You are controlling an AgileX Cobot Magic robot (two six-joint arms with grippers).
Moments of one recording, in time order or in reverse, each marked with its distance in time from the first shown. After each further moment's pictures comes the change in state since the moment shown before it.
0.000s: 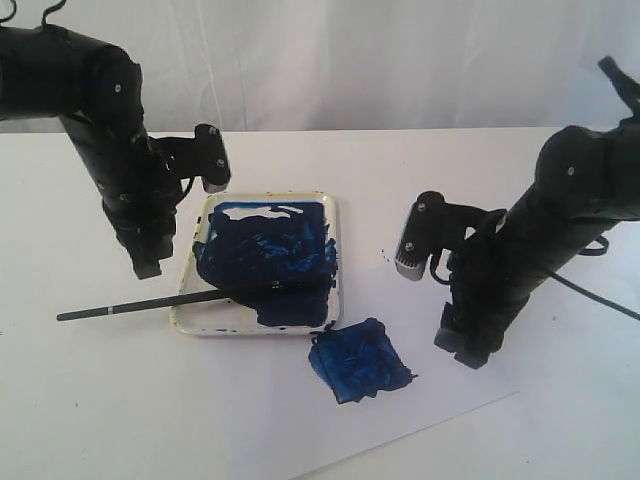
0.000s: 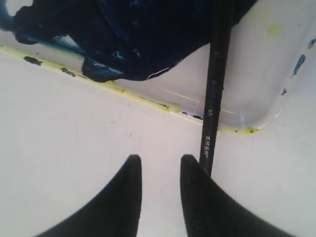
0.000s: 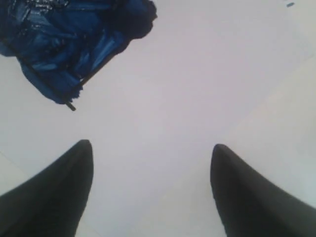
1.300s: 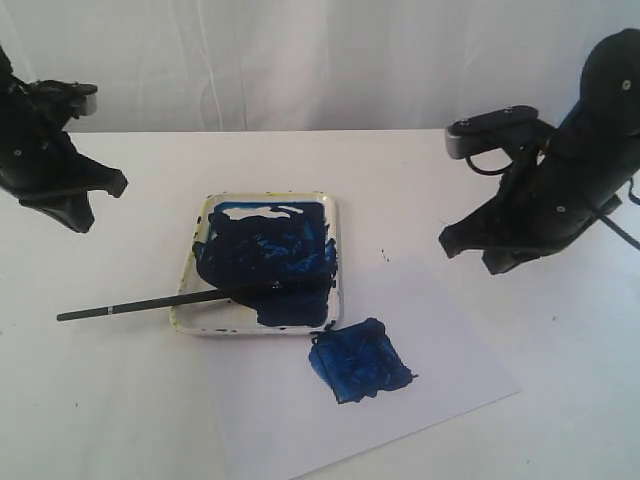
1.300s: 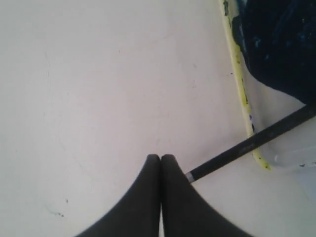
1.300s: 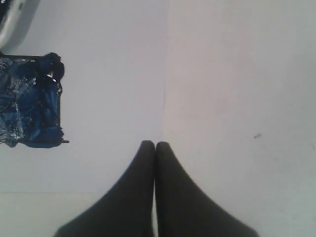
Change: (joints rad) left arm 0.310 -0.055 0.000 -0.242 0.067 -0.629; right arm -0.059 -0.098 -0.158 -0.169 0.228 0.905
